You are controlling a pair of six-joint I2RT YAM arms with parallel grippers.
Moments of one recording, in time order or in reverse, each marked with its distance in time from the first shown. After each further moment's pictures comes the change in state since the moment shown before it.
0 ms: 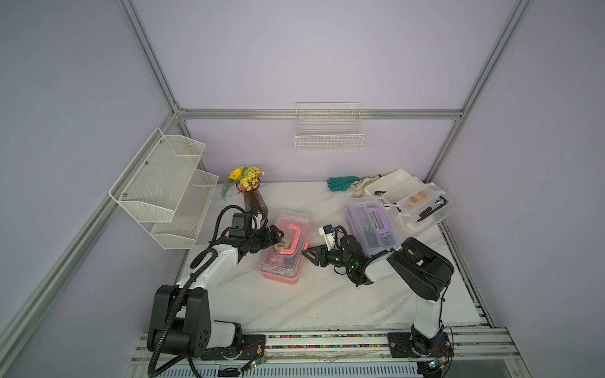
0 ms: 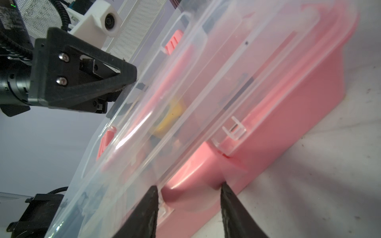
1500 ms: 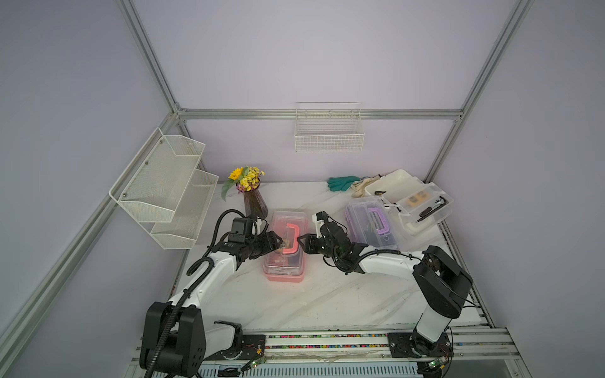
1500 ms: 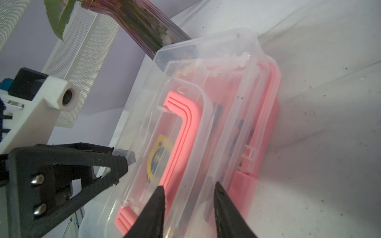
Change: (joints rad) left arm -0.035 -0.082 -0.036 -0.027 -0.044 -0.055; right arm 0.119 -0.161 0.326 -0.693 0.435 0.085
